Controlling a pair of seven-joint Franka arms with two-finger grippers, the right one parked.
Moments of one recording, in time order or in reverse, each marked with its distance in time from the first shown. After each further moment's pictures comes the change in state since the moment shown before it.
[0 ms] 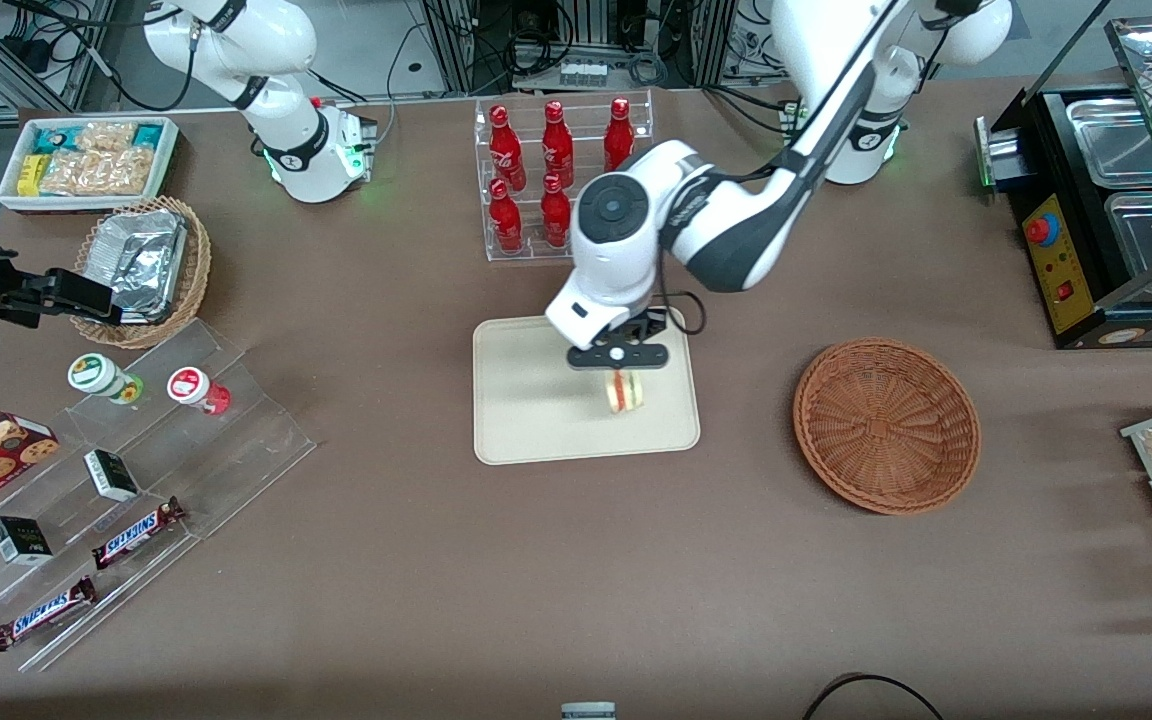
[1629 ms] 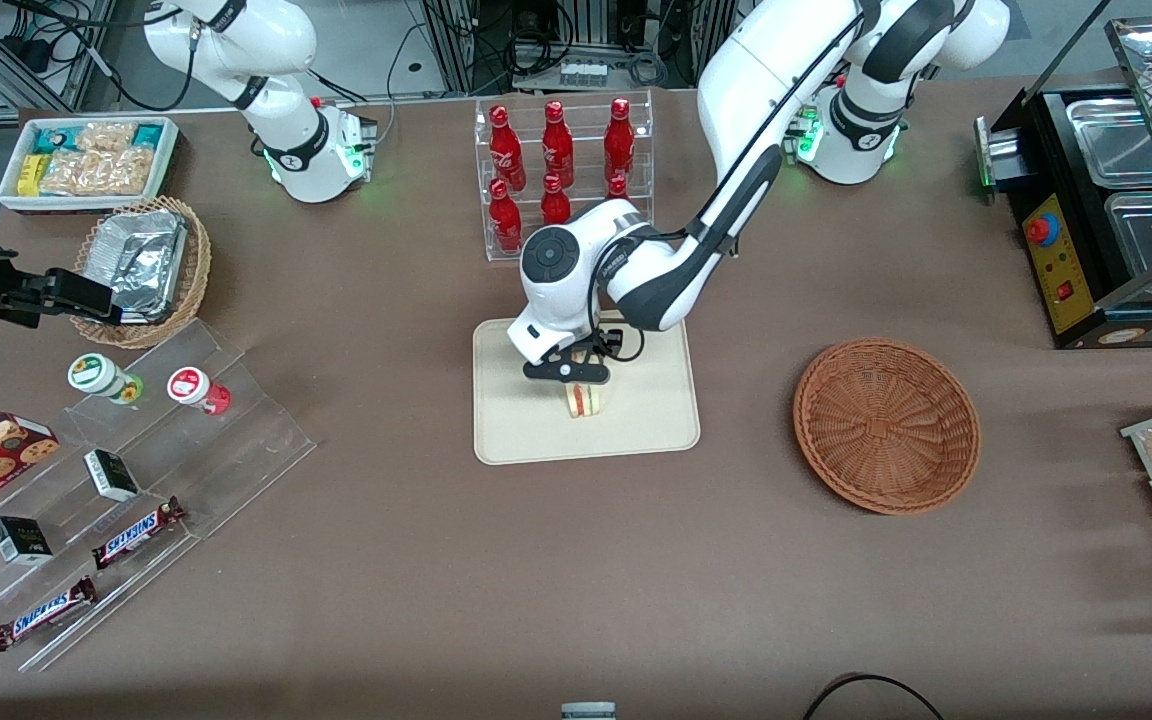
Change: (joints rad) arm -0.076 0.210 0.010 0.049 0.076 0.146 -0.041
